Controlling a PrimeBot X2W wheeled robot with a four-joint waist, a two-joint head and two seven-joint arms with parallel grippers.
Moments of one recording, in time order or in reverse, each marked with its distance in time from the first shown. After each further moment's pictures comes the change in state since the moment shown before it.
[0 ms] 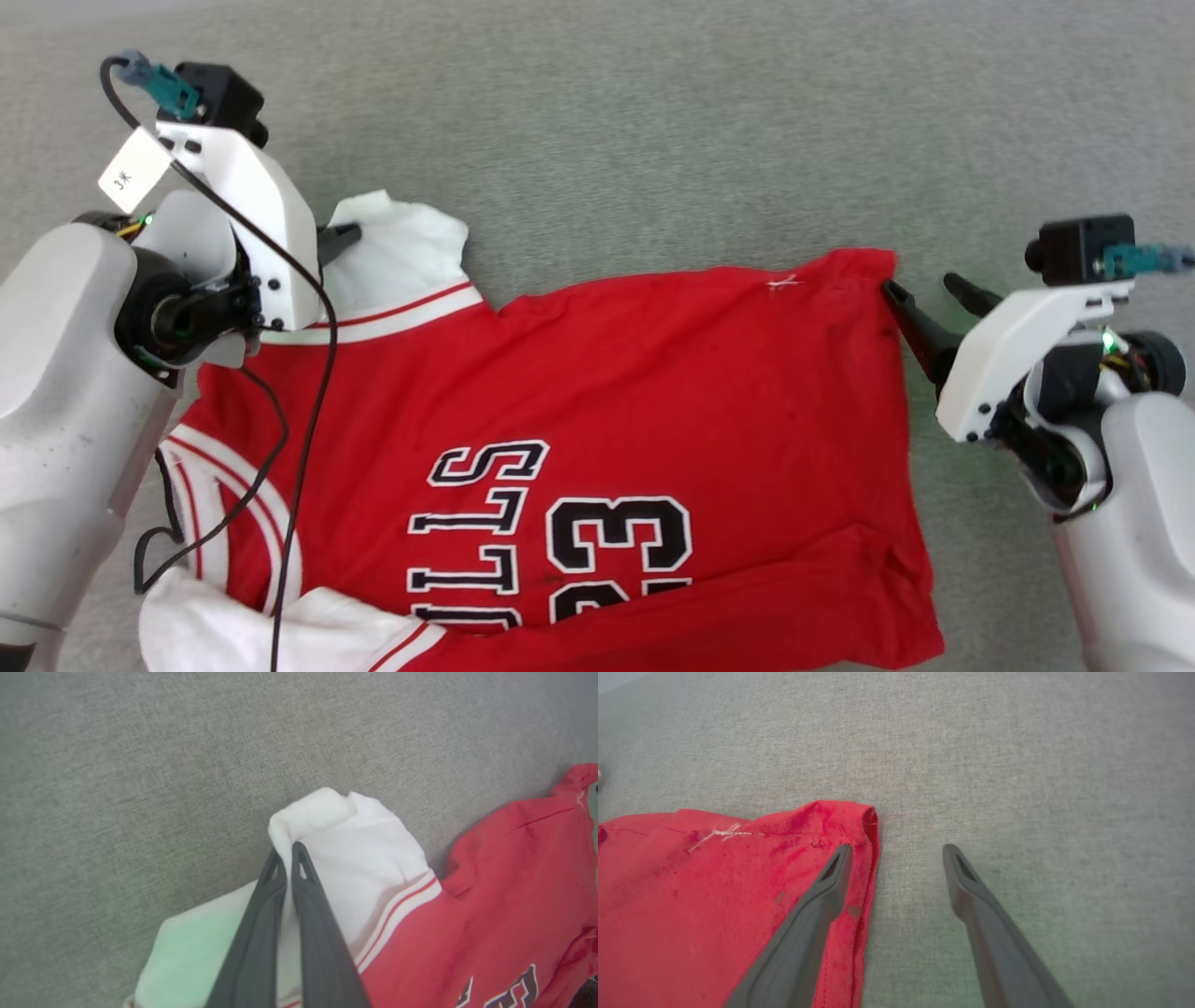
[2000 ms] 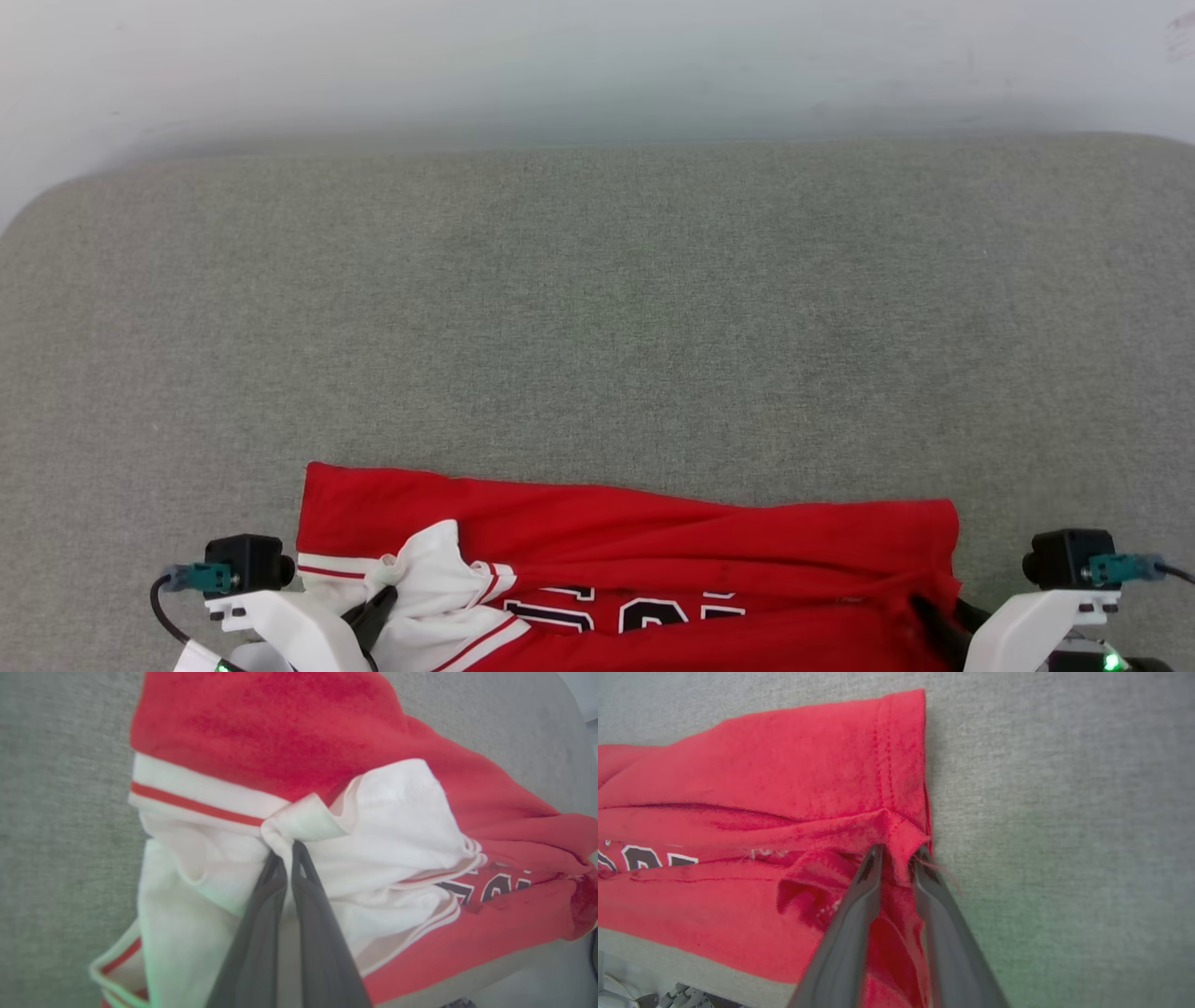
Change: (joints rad) left arm 0.822 0.001 0.053 -0.312 -0.099 0.239 -0.467; right arm 0.539 0.052 -0.112 -0.170 -0.035 0.001 0.113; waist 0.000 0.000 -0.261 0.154
